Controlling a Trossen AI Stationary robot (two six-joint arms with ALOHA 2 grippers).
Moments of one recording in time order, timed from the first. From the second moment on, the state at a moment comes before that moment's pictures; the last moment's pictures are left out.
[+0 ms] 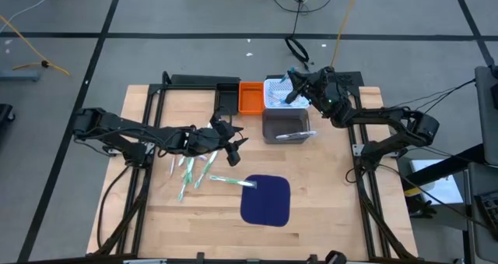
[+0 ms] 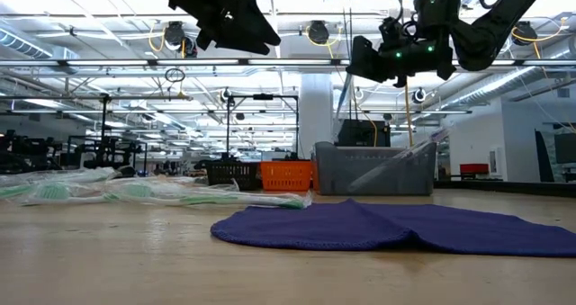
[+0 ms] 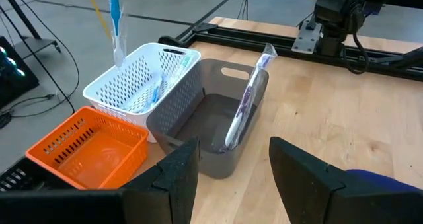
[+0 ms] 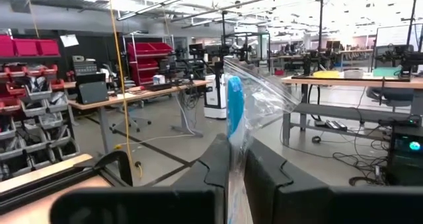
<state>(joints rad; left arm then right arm) -0.09 1.40 0.94 0.03 -0.50 -0.18 -0.60 1.40 0.58 1.00 0.21 0.04</state>
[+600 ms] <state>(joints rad) -0.09 1.40 0.94 0.03 -0.50 -0.19 -0.60 1.40 0.58 0.98 0.18 0.01</state>
